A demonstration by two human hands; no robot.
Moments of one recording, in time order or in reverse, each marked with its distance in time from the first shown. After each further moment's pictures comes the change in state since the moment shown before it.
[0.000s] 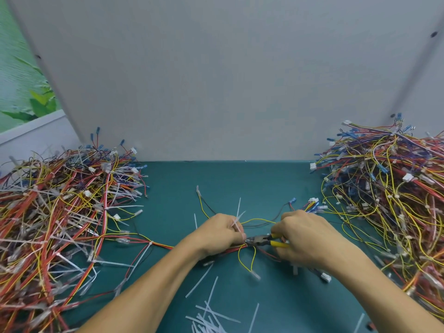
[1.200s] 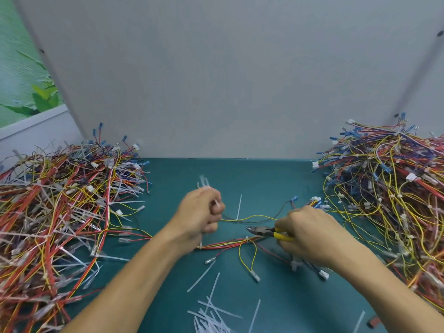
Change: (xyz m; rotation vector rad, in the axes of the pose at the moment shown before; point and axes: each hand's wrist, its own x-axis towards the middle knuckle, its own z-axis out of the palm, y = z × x) left_hand -0.033 0.024 -0.032 -0.841 0.289 -0.027; right_hand -0.004 -0.001 -0.007 -0.020 -0.019 0.048
